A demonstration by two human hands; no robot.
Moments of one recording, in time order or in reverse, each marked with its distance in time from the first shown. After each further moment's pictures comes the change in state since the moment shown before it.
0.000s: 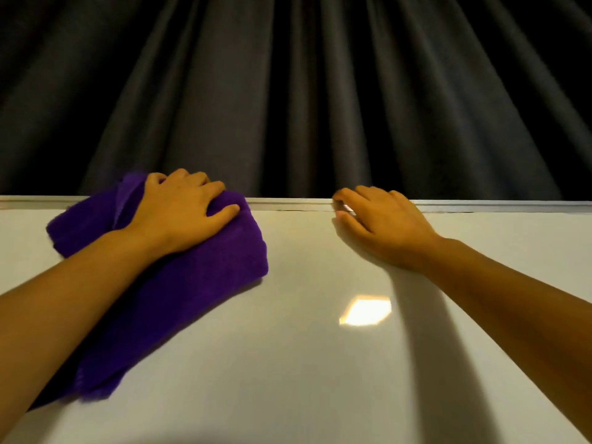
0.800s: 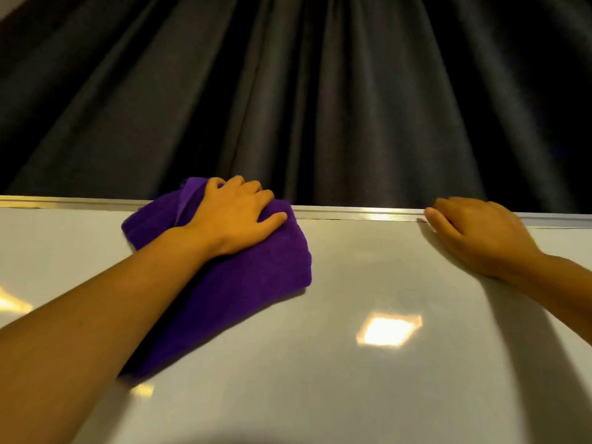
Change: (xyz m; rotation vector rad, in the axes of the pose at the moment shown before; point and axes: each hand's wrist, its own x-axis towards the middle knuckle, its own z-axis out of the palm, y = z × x) left_hand 0.061 0.239 -0.020 -0.037 -0.041 0.064; right_hand -0.119 0.242 -0.074 -0.094 -0.001 0.202
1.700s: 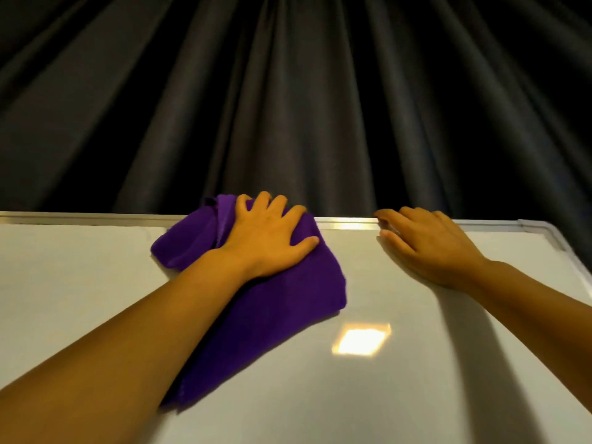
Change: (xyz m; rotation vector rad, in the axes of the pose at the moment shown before) left_hand 0.059 0.195 0.011 -0.071 0.060 0.064; right_hand -0.043 0.128 -0.012 -0.014 -0.036 -0.098
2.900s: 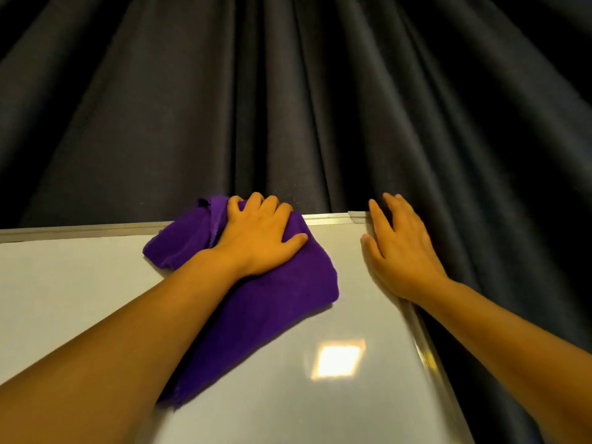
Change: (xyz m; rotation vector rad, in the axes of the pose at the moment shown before) left_hand 0.087 0.208 0.046 -0.071 -0.034 0.059; right_hand -0.098 0.160 0.009 0.104 0.031 0.408
